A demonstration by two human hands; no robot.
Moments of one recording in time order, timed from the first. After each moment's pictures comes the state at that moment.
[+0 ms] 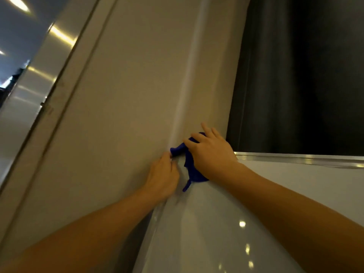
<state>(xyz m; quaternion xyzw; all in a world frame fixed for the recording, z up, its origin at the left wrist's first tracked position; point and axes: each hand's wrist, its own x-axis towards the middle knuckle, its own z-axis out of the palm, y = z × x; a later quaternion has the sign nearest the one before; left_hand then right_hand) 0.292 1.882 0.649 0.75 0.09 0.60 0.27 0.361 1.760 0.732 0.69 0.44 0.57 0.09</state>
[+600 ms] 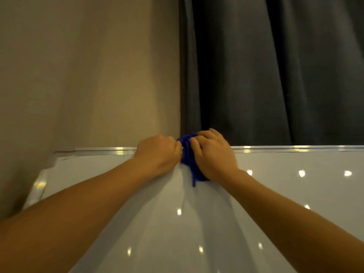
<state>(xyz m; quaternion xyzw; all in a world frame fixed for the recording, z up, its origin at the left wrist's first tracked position) 0.370 1.707 0.725 0.83 -0.14 0.54 0.01 0.374 1.546 0.707 0.76 0.18 0.62 -0.08</state>
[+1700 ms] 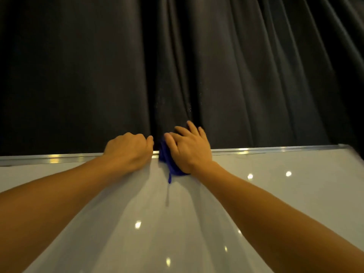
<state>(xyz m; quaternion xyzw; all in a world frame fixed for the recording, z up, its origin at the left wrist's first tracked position) 0.401 1.309 0.753 0.84 -0.10 0.52 0.08 0.406 1.136 0.740 0.79 0.11 0.61 -0.02</state>
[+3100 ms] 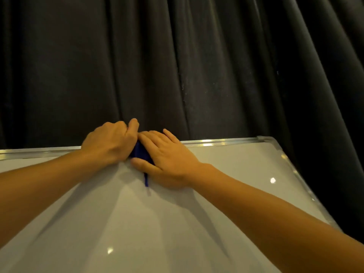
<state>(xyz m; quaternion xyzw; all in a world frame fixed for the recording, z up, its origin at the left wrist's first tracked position) 0.463 0.890 0.753 0.82 -0.12 0.54 0.15 0.460 0.730 0.711 0.78 0.30 0.54 0.04</state>
